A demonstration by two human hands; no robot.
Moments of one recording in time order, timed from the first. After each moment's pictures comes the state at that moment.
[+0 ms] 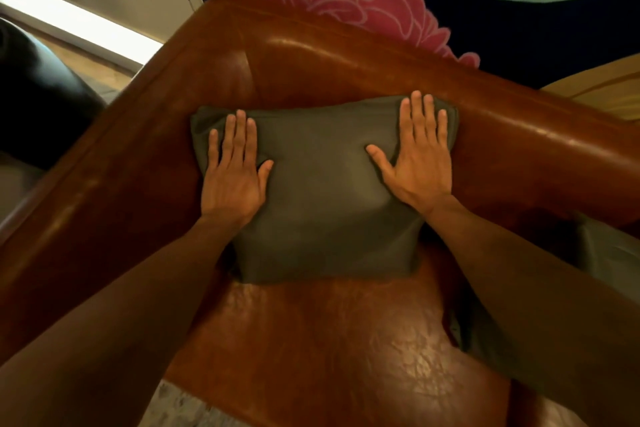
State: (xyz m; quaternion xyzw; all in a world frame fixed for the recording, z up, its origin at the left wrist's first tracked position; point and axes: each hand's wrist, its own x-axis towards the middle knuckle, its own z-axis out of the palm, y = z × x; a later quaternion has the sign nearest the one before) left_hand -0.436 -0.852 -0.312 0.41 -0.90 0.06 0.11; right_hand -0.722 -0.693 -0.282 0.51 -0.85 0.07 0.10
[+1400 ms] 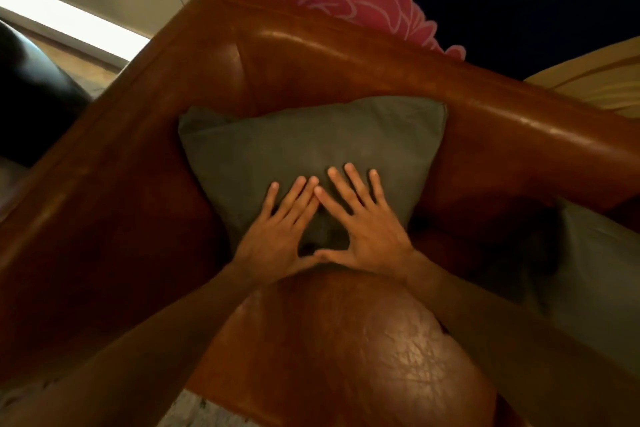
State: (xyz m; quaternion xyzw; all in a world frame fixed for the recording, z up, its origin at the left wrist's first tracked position) left_hand -0.433 -0.747 -0.351 0.18 -0.98 0.04 0.12; right_hand -0.632 -0.627 -0.326 0.72 -0.69 0.07 0.08
